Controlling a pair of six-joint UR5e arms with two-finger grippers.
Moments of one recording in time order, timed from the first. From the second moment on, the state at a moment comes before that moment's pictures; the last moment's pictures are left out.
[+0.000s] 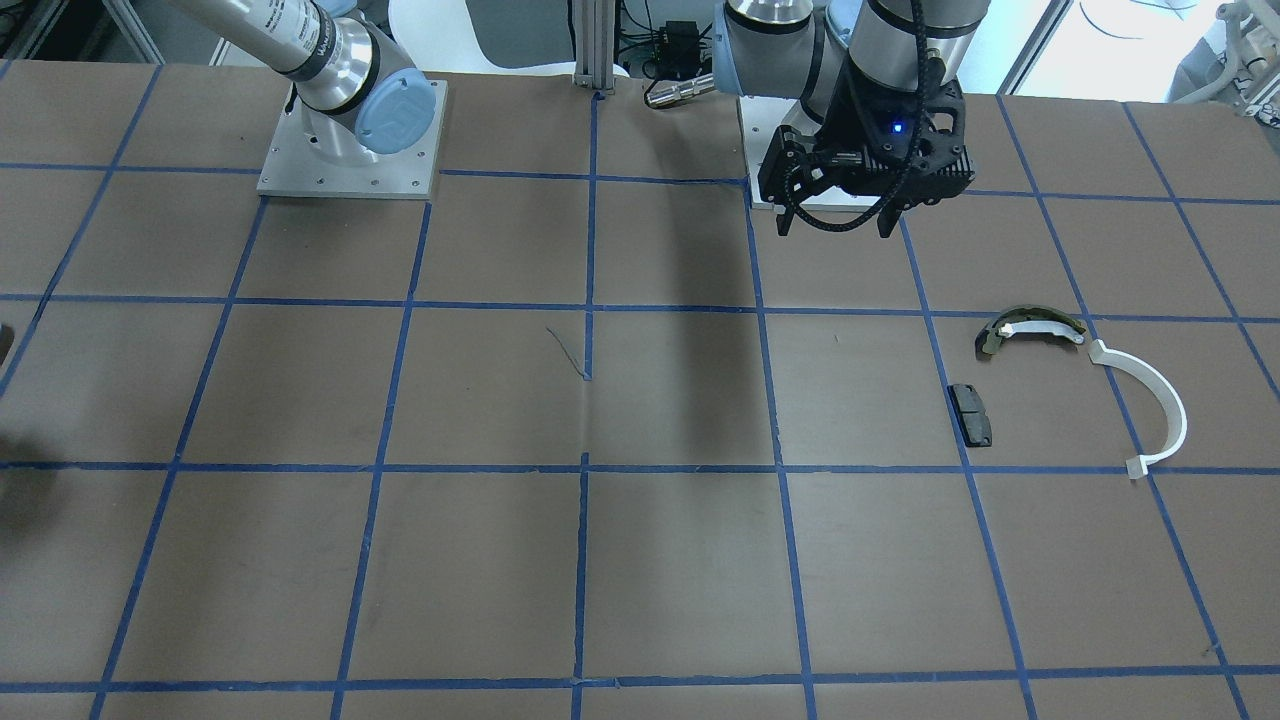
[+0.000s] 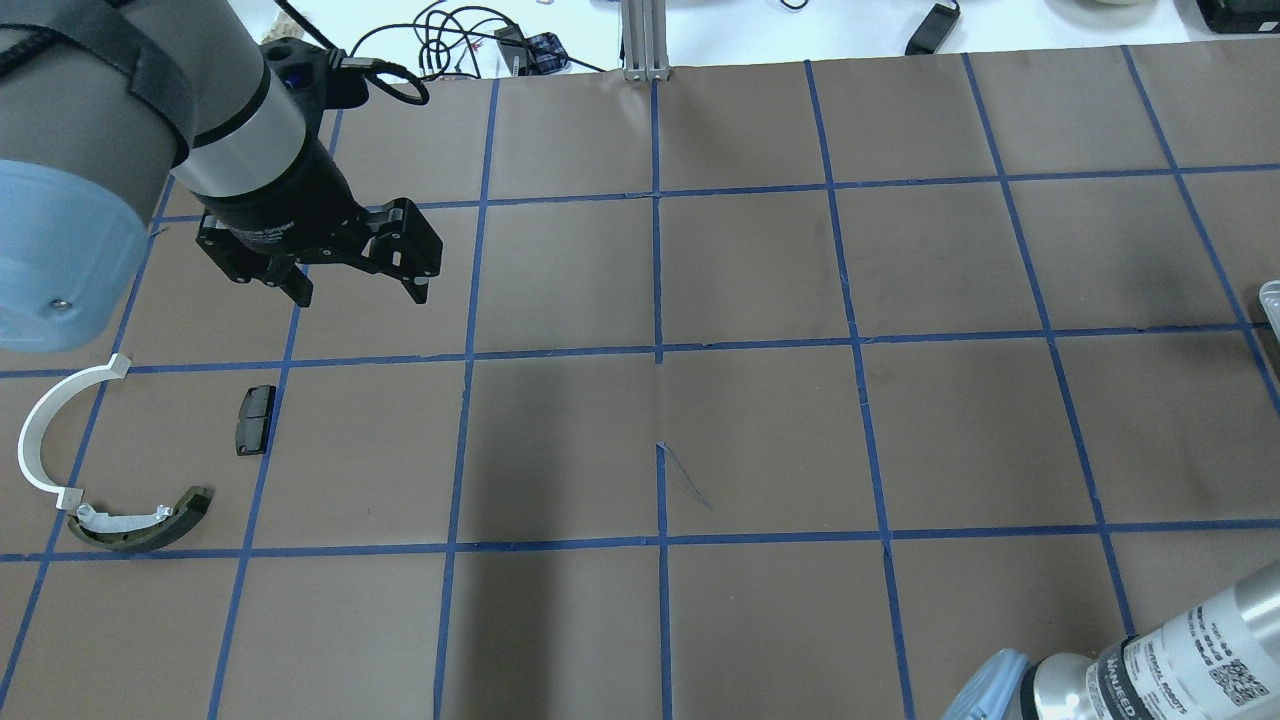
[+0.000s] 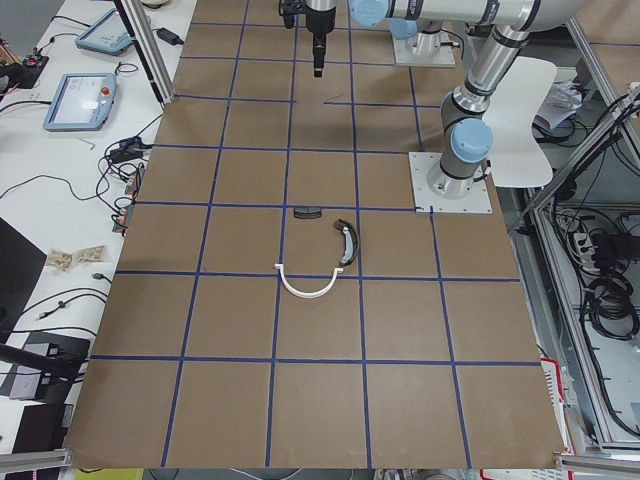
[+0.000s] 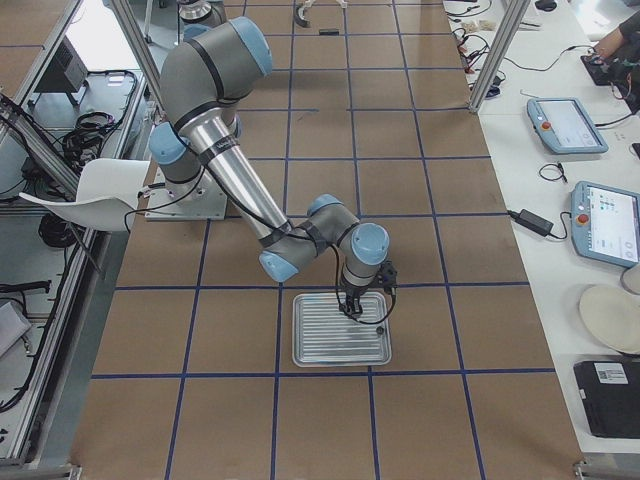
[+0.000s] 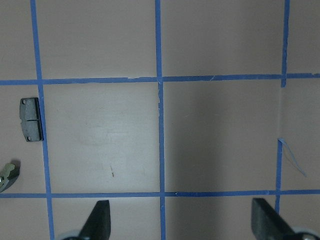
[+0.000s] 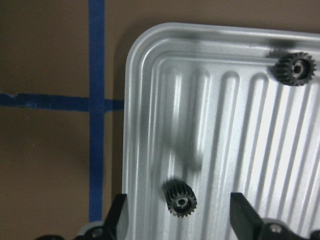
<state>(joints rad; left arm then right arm) -1.63 -1.48 -1.67 -1.54 1.59 -0.05 0.72 -1.01 1.63 -2.18 -1.68 -0.94</state>
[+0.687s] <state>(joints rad) -1.63 -1.48 -1.67 -1.54 1.59 -0.05 0.70 -0.99 1.63 -2.18 -1.68 -0.93</state>
